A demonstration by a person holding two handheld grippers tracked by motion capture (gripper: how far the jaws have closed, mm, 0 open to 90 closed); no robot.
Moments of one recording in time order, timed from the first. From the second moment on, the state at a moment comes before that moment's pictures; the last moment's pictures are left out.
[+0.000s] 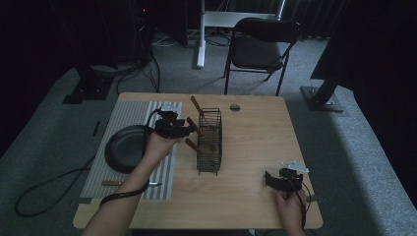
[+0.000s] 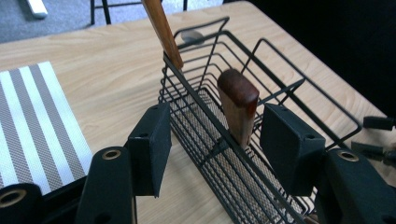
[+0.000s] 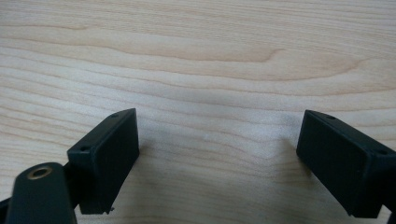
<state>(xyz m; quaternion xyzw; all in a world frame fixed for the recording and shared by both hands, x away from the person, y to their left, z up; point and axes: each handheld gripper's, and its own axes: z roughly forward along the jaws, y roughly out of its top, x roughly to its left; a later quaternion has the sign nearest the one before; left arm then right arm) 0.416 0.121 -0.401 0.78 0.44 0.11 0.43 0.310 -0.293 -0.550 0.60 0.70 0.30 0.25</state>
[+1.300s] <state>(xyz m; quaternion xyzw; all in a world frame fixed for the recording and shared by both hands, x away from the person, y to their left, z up) 0.415 0.115 -0.411 0.76 0.44 0.06 0.48 0.310 -0.293 -0.550 0.60 0.70 0.30 0.25</state>
